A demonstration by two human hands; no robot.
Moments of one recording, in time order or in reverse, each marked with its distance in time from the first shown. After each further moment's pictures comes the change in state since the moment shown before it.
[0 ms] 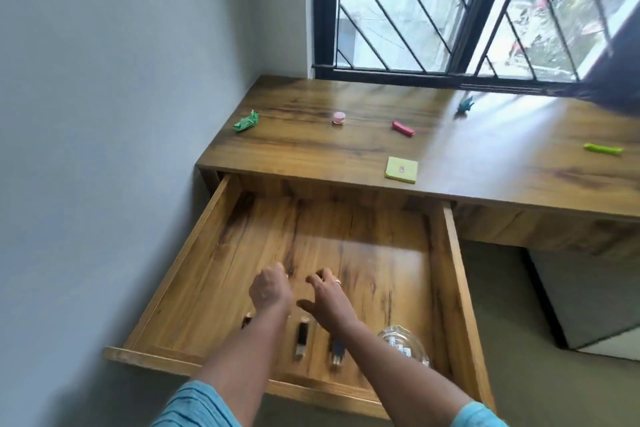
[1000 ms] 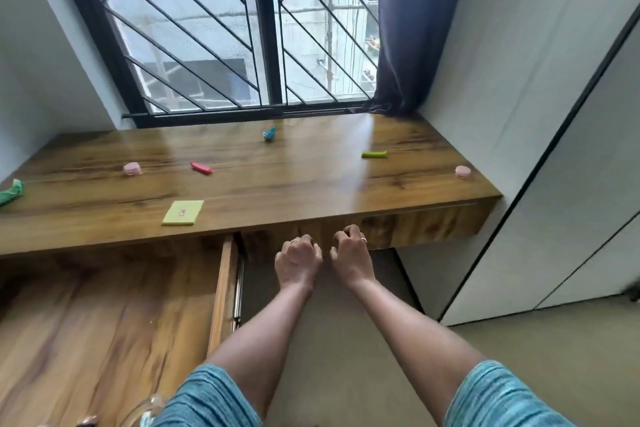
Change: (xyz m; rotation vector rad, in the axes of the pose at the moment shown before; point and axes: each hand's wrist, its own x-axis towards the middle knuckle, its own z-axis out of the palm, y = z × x) left_hand -0.162 0.466 0.087 -0.116 0.091 0.538; right_hand -0.113 0.363 -0.316 -0.048 0.501 0.407
